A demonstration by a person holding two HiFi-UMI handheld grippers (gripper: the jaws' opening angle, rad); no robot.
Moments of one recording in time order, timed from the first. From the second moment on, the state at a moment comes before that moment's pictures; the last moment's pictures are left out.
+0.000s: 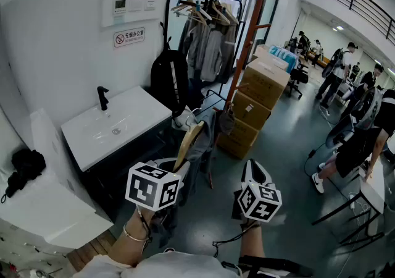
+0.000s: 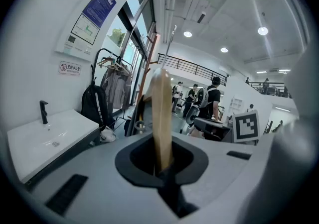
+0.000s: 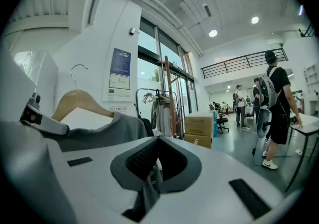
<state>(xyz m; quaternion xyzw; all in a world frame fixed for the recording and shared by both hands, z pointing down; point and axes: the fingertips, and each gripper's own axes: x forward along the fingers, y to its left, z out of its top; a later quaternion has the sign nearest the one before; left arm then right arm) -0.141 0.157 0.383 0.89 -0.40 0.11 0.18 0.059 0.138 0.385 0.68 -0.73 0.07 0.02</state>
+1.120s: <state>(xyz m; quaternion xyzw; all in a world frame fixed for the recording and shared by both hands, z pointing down) -0.180 0.122 0.382 0.89 -0.41 0.12 0.17 0.044 0.113 0.399 0.69 -0.71 0.11 -0.02</state>
